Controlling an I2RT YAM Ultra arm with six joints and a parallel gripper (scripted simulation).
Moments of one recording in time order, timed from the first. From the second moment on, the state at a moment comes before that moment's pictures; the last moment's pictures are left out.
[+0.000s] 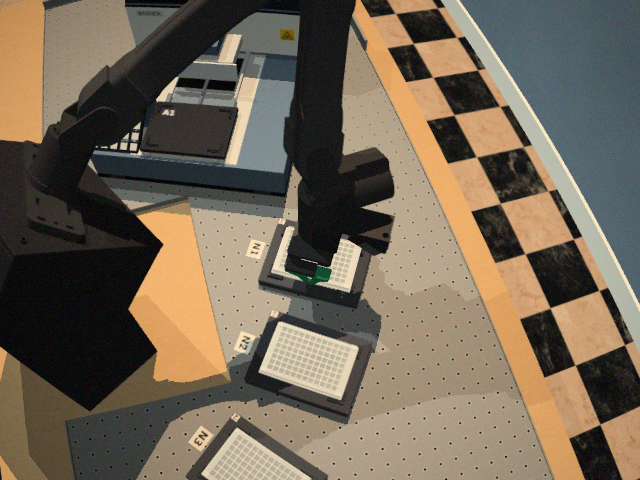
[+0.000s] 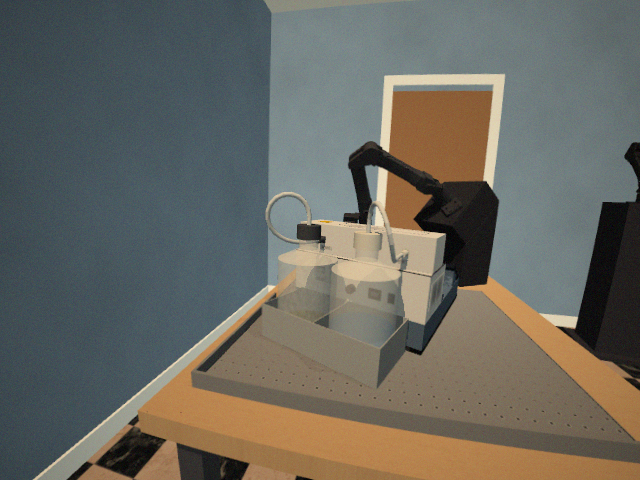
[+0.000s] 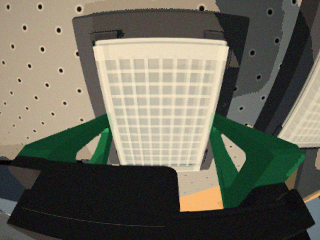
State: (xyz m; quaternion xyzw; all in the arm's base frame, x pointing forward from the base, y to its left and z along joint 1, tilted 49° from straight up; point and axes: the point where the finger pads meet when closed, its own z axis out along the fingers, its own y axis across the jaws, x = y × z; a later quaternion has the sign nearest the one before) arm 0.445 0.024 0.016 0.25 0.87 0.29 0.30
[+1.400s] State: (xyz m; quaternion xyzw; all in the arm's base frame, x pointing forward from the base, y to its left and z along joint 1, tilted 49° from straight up) arm 0.409 0.005 0.055 0.25 0.87 0.30 0.30
